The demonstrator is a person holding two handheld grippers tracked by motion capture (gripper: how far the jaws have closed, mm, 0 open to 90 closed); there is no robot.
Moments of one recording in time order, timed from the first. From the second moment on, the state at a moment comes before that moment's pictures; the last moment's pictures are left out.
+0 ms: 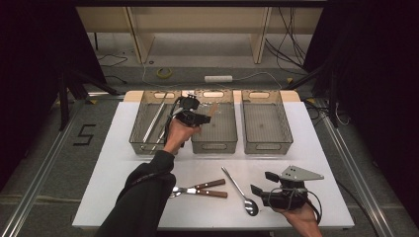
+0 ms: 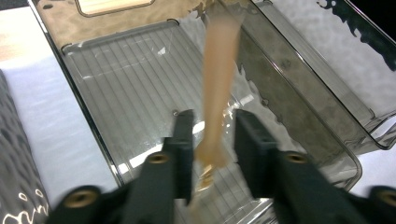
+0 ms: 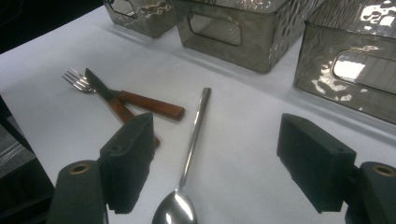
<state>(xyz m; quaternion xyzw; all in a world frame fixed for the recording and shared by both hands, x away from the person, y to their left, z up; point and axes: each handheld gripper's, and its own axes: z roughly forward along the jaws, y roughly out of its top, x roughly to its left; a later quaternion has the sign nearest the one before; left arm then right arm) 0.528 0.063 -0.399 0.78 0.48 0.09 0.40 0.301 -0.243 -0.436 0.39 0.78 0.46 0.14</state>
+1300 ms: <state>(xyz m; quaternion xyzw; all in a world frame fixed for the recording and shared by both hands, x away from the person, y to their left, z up) 0.402 0.145 -0.409 0.78 0.40 0.09 0.47 0.318 -0.197 -0.448 0.39 0.86 0.32 0.08</state>
